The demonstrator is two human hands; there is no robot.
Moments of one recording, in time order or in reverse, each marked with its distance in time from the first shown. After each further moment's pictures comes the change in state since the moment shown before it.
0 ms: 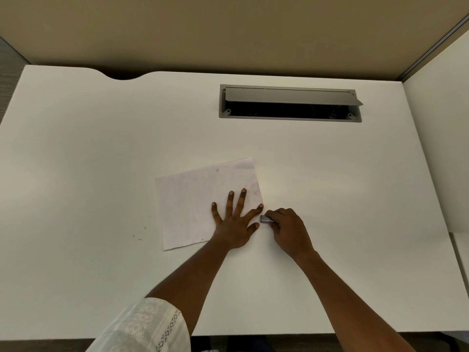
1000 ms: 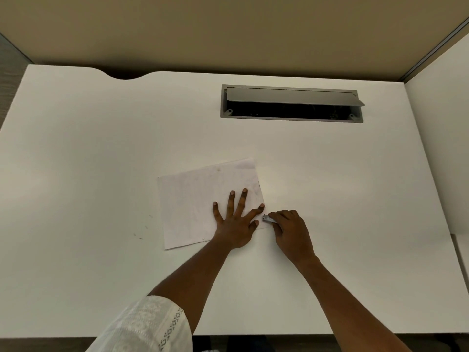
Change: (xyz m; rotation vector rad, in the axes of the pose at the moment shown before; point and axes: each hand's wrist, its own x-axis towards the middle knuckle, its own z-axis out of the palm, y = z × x) left_hand 0.000 0.003 -0.003 0.000 -0.020 -0.022; right_hand -0.009 0.005 0.005 -0.074 0.086 -0.025
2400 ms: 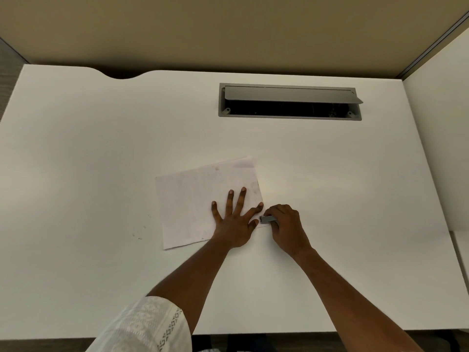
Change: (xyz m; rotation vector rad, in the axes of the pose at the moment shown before) left_hand -0.003 0.002 -0.004 0.012 -0.009 0.001; right_hand 0.011 0.001 0.008 0.103 -0.035 -0.026
